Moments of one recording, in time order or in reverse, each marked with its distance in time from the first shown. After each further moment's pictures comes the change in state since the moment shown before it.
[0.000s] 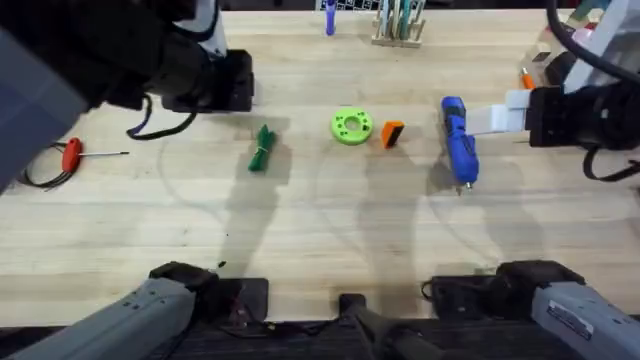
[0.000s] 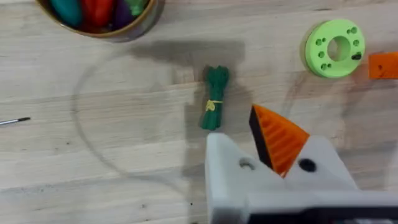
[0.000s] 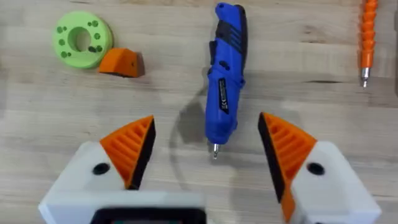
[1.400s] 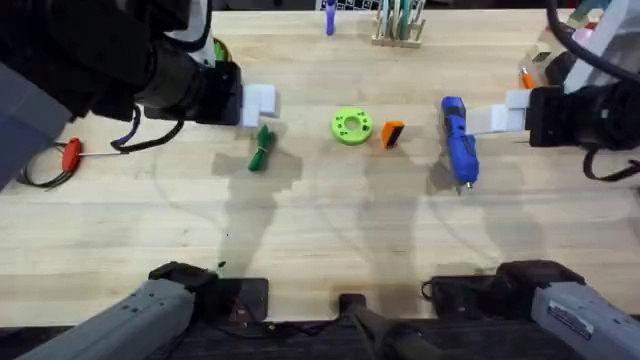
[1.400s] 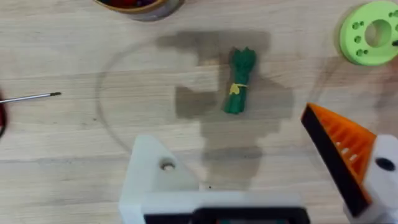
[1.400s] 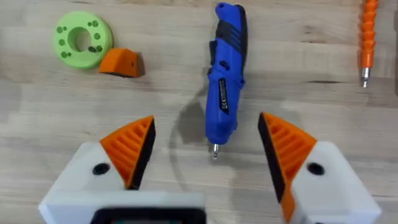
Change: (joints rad) left arm 0.000 -0.031 0.000 -0.086 -0.091 0.008; right arm 0.000 0.000 0.000 0.000 0.000 0.000
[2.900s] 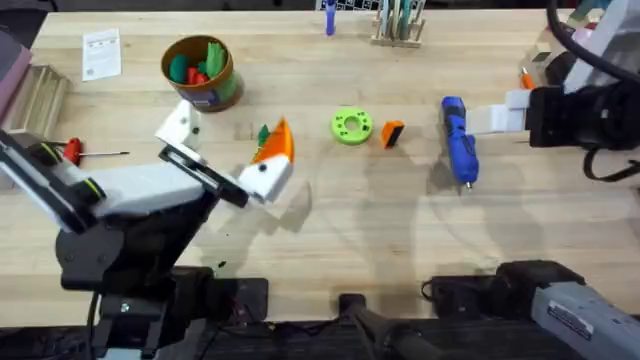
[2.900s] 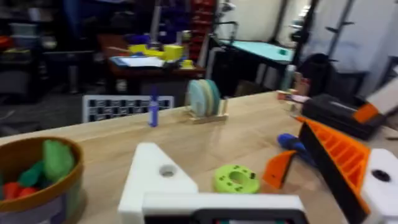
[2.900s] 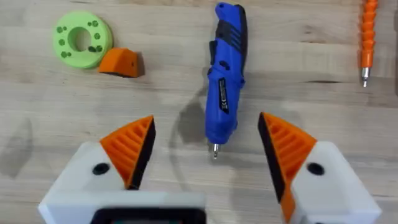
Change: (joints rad) left arm 0.233 -1.093 -1.131 1.293 0.648 0.002; right arm 0.000 0.000 0.000 -0.001 0.000 0.000
